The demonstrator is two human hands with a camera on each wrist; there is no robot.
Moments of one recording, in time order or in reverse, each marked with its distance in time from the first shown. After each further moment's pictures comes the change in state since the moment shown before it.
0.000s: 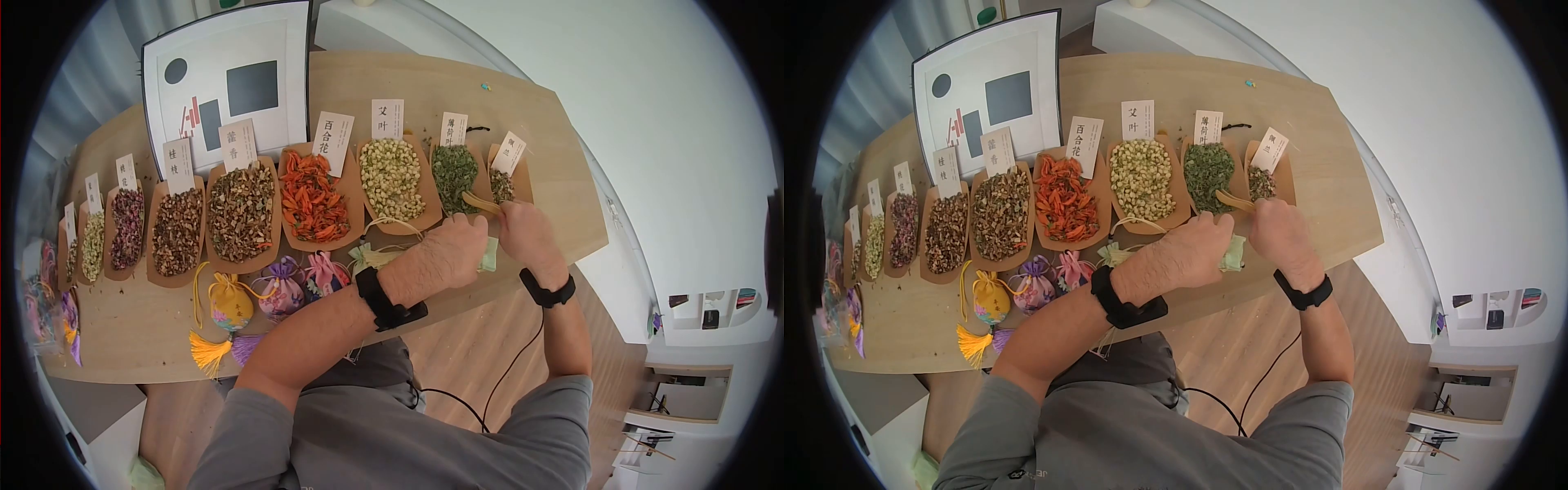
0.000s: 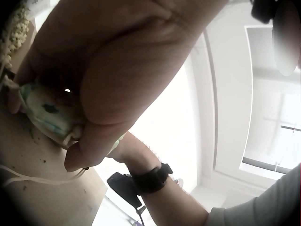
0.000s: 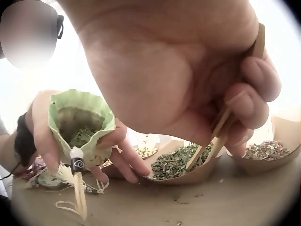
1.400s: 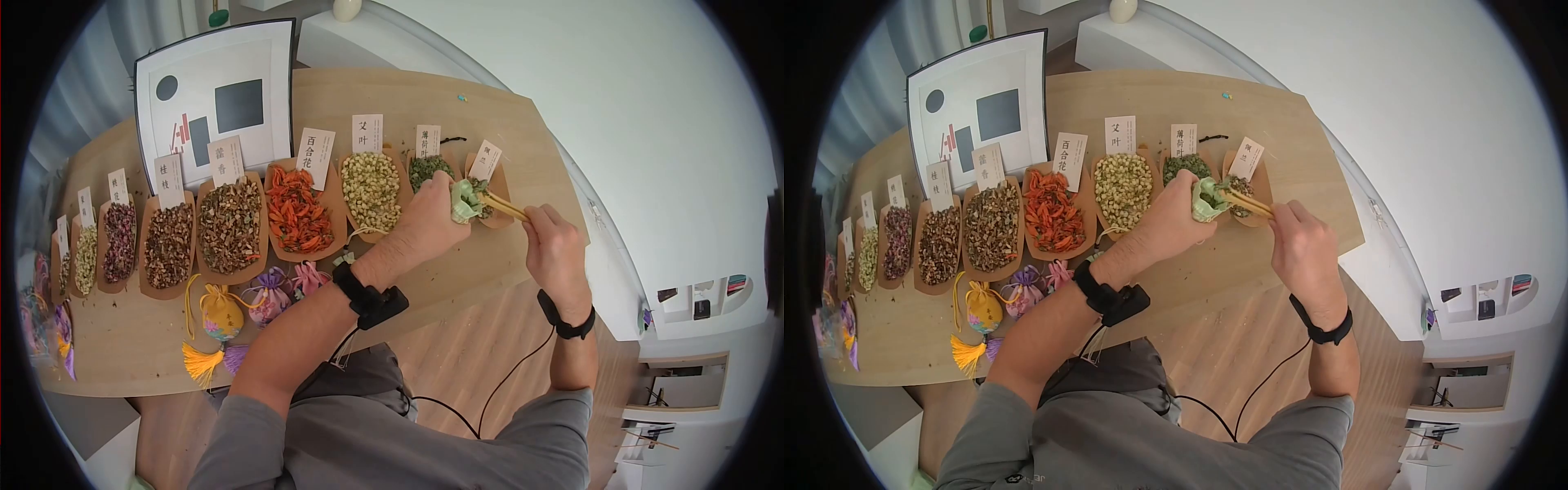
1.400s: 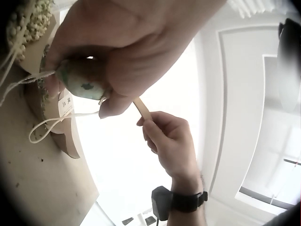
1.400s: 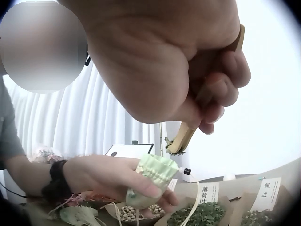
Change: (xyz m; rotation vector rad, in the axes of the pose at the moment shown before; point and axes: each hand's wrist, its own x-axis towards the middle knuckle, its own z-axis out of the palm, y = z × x) left_hand 0.020 -0.018 -0.019 -0.514 0.404 -0.031; right_hand -0.047 -0.023 -0.111 0.038 0.331 -0.096
